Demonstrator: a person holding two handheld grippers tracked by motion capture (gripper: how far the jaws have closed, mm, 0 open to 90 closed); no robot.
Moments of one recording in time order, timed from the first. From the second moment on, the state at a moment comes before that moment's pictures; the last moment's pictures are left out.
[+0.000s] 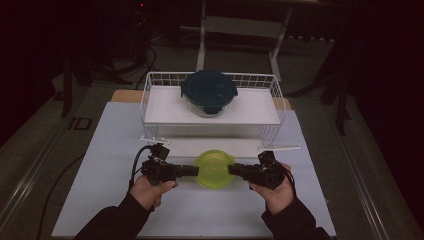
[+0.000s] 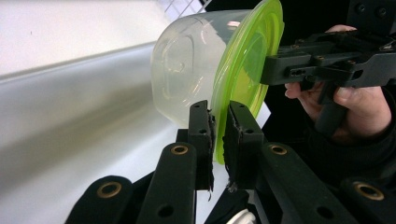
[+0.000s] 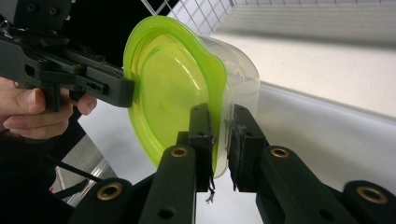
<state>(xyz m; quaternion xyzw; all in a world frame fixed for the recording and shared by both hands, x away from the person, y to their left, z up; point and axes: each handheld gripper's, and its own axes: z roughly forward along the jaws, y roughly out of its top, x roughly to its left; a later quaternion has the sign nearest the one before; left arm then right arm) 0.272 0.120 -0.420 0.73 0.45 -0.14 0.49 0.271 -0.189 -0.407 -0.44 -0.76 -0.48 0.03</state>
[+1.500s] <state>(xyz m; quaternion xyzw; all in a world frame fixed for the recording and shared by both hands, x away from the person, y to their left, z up) 0.330 0.142 -0.270 0.72 0.42 -0.04 0.56 0.336 -0.165 -0.264 -0.40 -0.74 -0.54 -0.05</state>
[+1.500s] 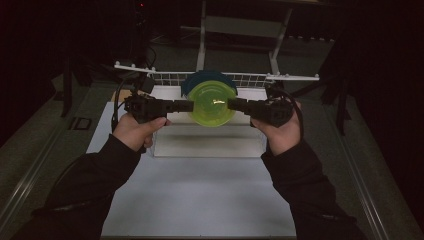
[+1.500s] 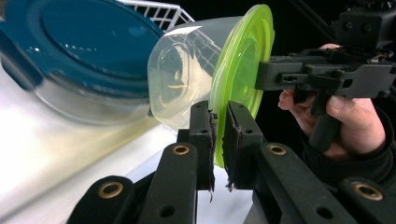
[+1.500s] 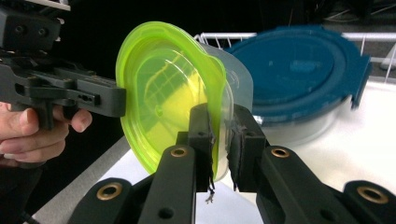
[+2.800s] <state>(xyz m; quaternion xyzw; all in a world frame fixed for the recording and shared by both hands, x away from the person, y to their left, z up) 0.399 0.139 -0.266 0.68 0.48 -0.03 0.56 0.406 -0.155 -0.247 -0.47 -0.72 -0.51 -0.04</state>
